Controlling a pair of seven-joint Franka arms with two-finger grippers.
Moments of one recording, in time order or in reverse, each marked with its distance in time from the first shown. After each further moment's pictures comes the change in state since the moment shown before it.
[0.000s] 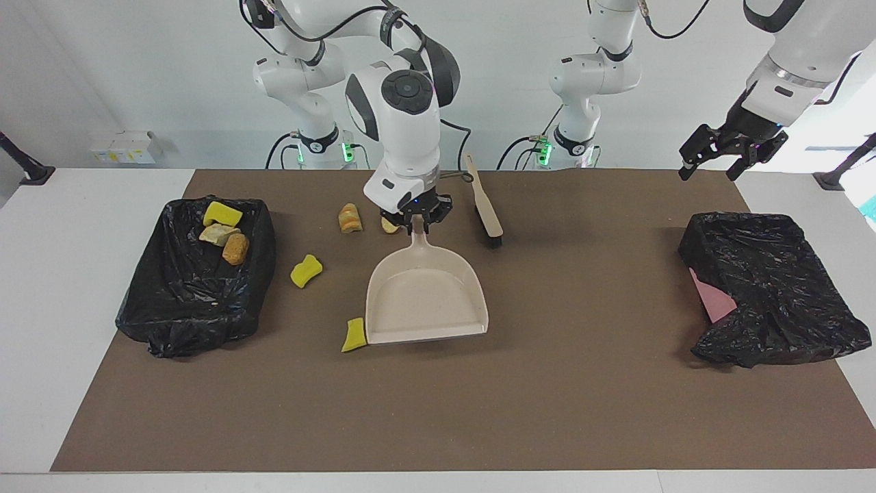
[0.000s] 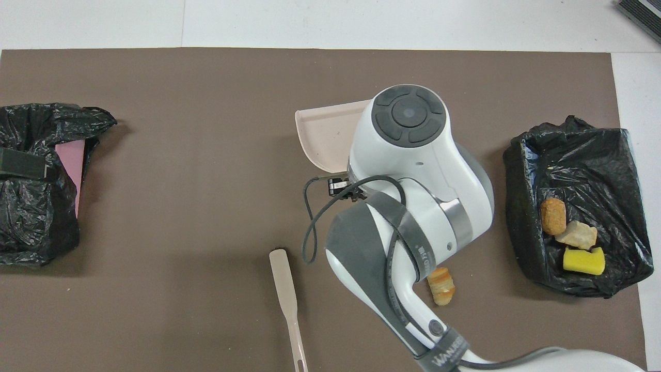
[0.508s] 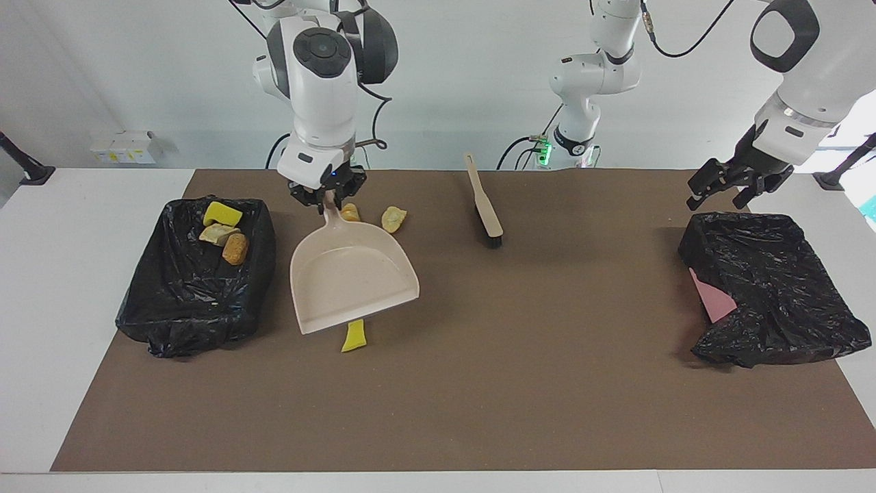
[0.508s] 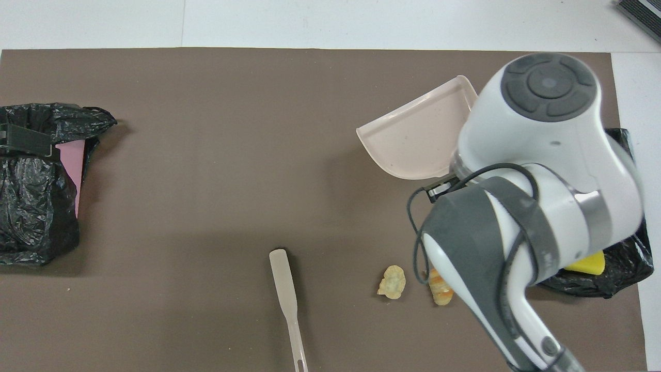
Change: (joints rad) left arm 0.000 0.076 0.015 0.056 -0.004 0.030 -0.039; right arm -0.153 -0.139 -0.001 -0.033 -0.125 -0.199 -0.365
